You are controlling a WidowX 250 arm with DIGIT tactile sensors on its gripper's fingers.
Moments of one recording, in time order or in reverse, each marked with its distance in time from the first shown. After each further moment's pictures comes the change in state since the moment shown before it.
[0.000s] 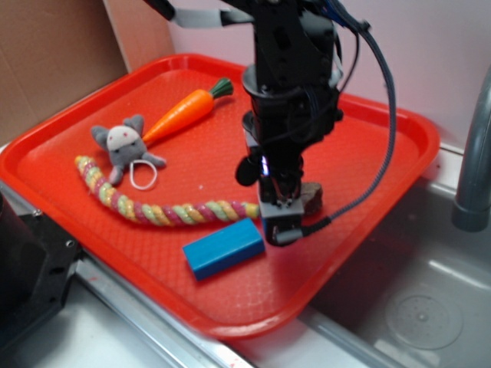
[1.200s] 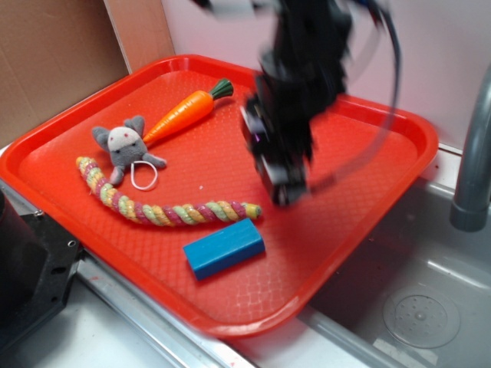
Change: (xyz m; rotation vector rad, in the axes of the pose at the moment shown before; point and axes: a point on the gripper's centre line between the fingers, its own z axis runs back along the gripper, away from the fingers) arm -0.009 0.046 0.039 0.017 0.052 0.246
